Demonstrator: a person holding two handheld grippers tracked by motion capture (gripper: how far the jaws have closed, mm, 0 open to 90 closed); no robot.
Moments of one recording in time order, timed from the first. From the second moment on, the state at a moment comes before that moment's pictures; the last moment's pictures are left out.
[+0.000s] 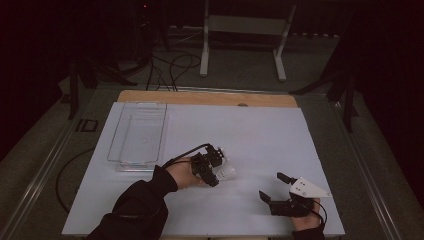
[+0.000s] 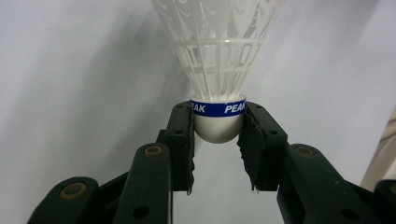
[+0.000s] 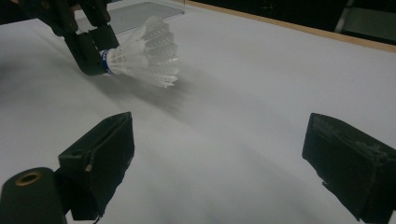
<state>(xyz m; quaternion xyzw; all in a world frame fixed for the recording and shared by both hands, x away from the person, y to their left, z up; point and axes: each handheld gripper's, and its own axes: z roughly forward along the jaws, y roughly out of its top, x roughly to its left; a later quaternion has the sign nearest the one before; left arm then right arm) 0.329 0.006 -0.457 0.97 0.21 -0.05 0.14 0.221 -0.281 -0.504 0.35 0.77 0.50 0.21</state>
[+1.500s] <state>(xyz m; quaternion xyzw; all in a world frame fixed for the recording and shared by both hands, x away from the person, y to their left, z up) 0.326 0.057 -0.416 0.96 0.21 -0.06 0.16 0.220 -0.280 -0.503 0.35 0.76 0.50 0.21</state>
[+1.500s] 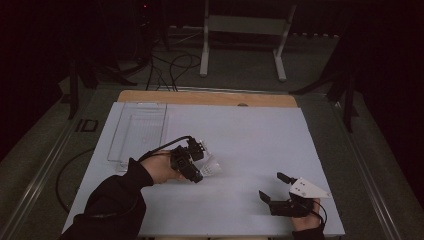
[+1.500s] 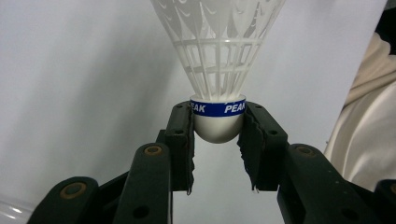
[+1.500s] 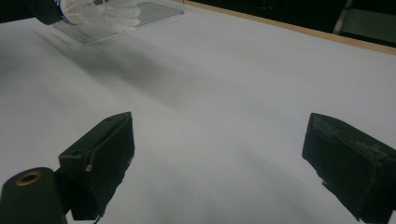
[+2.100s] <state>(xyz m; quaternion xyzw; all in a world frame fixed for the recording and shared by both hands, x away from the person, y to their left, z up) 0.331 0.072 -0.389 0.96 0.22 -0.06 0.16 0.220 -0.279 -0.503 0.35 0.77 0.50 0.22</state>
